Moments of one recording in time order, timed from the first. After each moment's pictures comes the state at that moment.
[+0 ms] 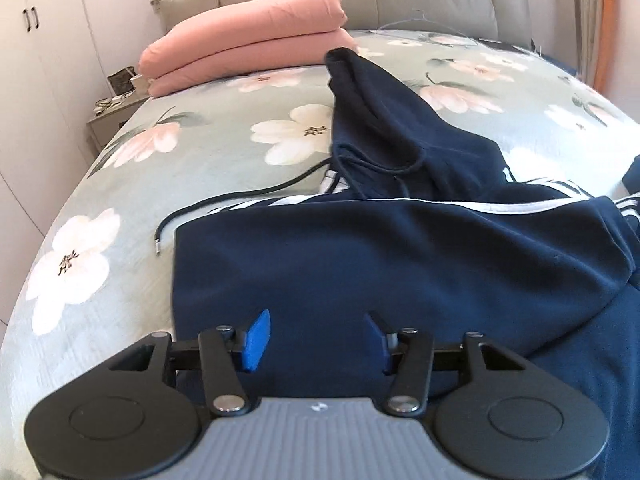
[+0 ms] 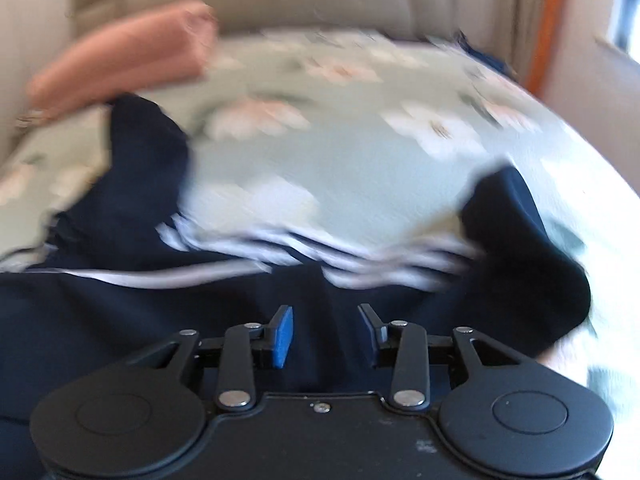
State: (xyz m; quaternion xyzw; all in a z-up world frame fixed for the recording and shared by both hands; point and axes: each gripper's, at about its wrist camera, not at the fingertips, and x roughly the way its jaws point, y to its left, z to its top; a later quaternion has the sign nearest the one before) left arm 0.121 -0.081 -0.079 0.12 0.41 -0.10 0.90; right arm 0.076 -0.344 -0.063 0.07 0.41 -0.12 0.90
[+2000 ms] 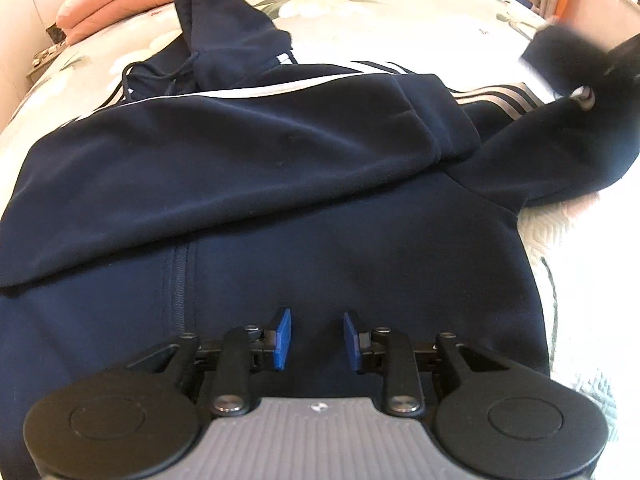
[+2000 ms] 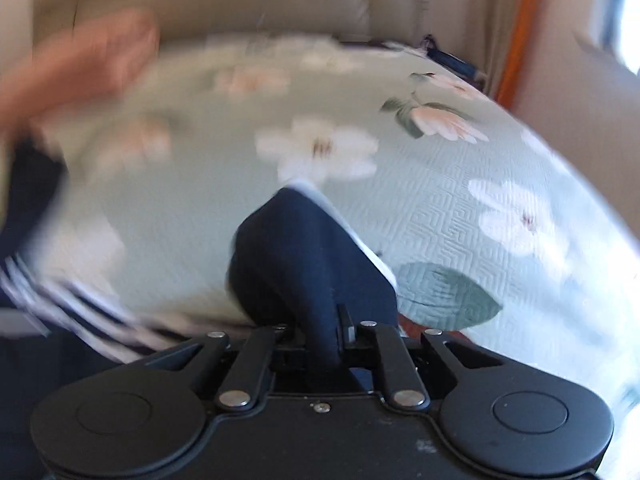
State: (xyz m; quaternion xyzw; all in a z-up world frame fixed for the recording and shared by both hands) left arm 0.012 -0.255 -0.107 0.11 0.52 -0.15 0.83; right arm 0.028 -0.609 -0.057 0.19 0.37 -0.19 0.89
